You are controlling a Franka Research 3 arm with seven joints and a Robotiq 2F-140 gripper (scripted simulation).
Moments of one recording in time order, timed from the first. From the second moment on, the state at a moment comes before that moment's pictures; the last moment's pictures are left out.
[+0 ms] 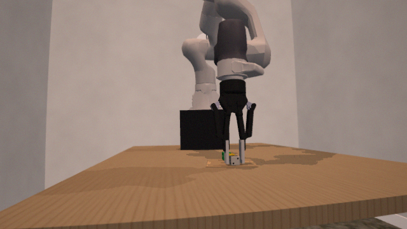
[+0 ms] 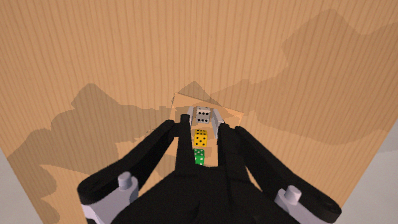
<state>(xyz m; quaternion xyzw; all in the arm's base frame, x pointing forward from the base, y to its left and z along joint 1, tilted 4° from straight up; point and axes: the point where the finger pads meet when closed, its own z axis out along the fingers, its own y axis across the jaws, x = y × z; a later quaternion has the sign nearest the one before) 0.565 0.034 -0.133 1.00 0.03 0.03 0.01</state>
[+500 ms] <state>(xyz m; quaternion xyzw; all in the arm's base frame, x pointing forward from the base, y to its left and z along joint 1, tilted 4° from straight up) 0.569 0.035 -0.073 1.00 0.03 0.04 0.01</state>
